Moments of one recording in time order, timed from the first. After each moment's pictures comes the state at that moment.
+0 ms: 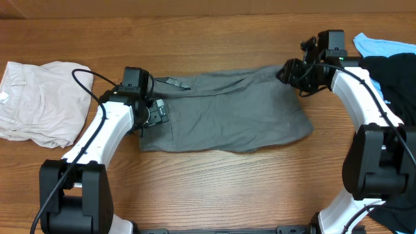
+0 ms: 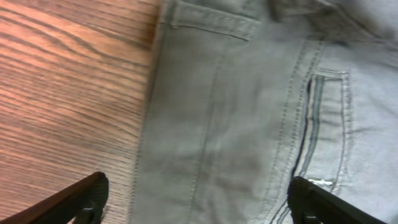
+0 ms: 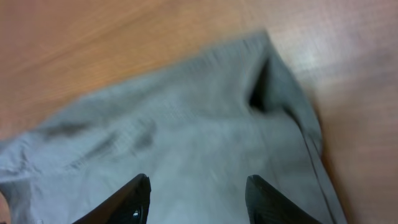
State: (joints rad) left arm -0.11 1.69 1.10 -0.74 -0.05 -0.46; right arm -0.03 1.91 1.45 -0.70 -0.39 0.28
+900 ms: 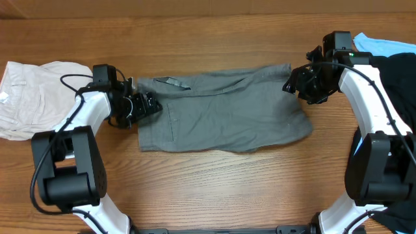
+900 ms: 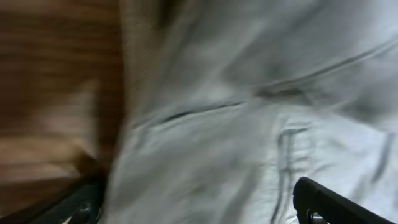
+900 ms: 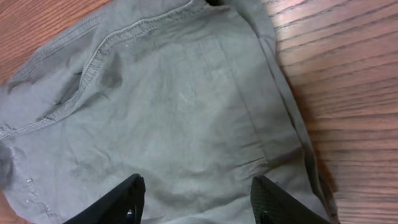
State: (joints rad) left arm 0.11 1.92 1.18 -0.62 0.47 -0.21; right arm -0.04 1.86 1.50 -0.99 -0.34 0.25
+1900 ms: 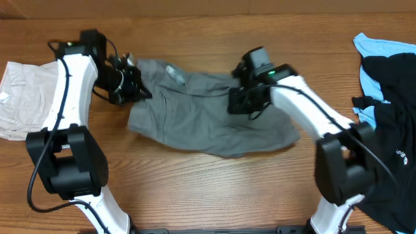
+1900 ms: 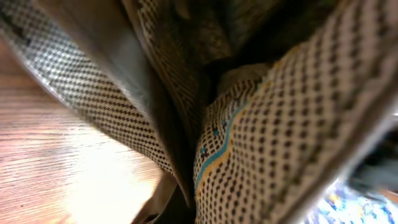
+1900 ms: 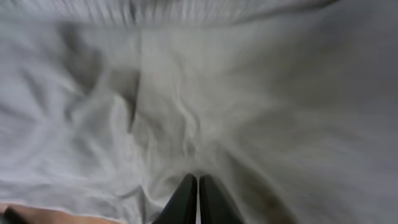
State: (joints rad) left arm 0.11 1.98 1.77 -1.33 0.60 -0.13; right arm 0.42 1.98 1.43 -0.78 -0.42 0.29
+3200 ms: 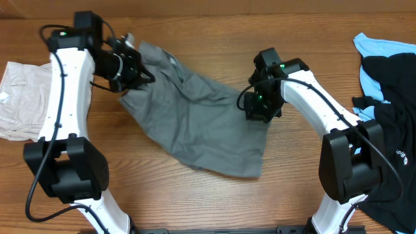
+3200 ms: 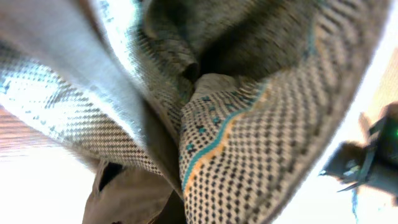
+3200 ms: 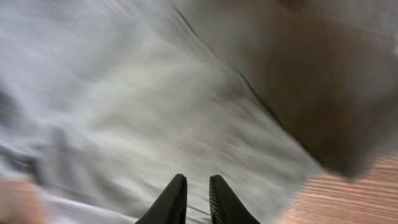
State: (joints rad) left arm 0.10 1.95 1.87 -1.34 0.66 -0.17; right arm 0.32 1.94 1.46 -1.06 -0.28 0.30
